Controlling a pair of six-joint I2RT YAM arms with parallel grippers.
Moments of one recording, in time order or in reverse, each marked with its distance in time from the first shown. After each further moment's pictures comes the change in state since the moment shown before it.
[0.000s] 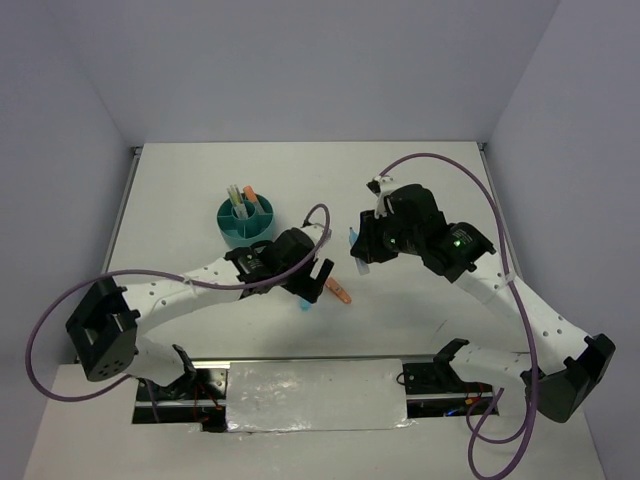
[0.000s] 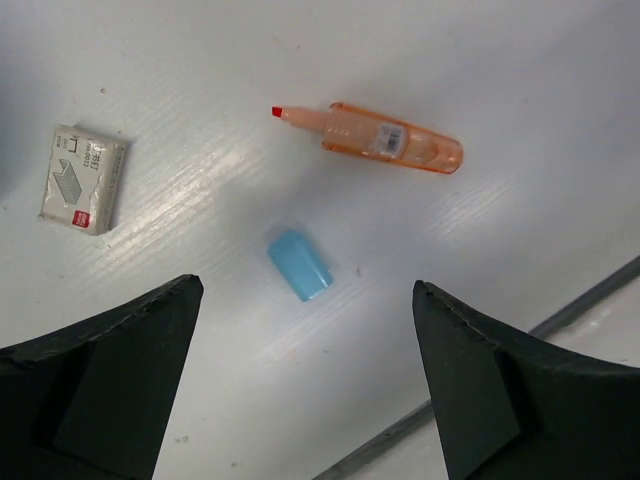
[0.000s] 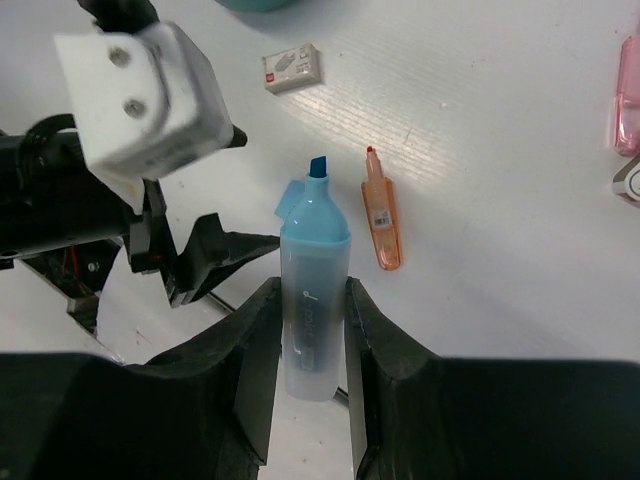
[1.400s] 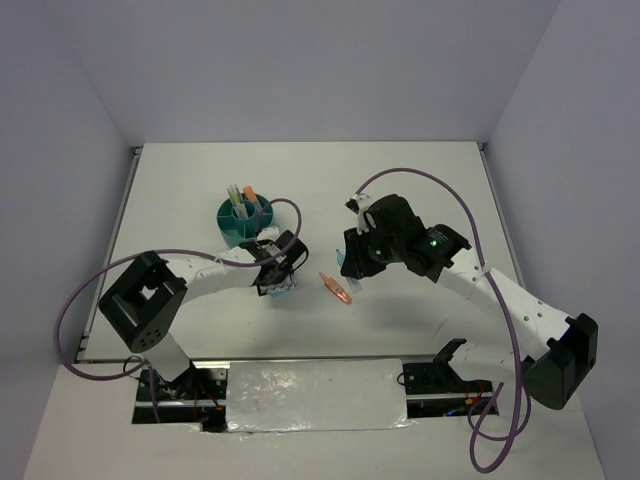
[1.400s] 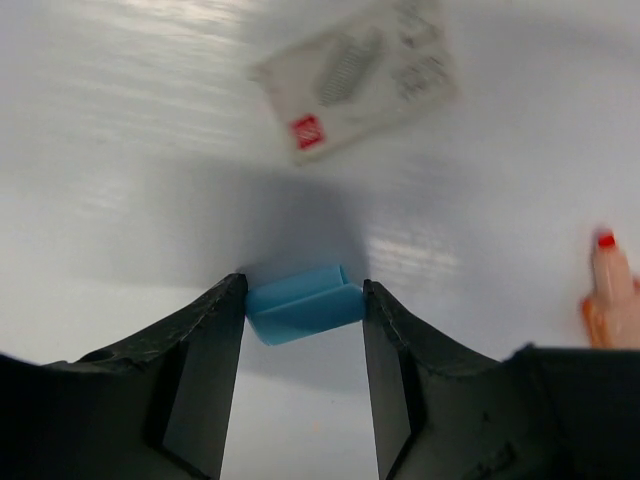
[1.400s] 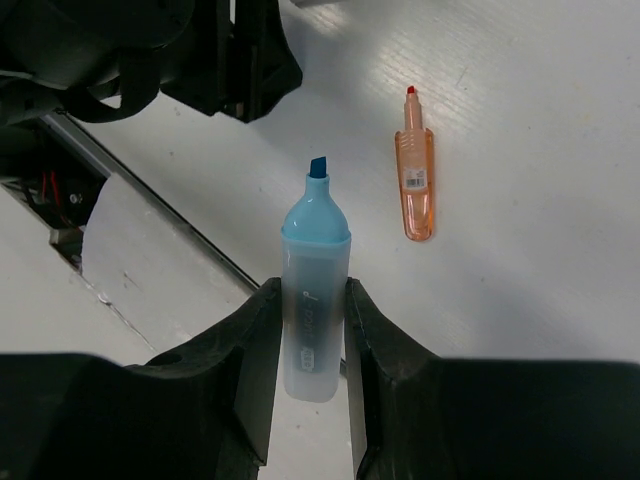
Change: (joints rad) left arm 0.156 0.227 -0.018 -0.141 -0.216 -0.778; right arm 0.062 0.071 -0.077 0.020 -0.088 -0.039
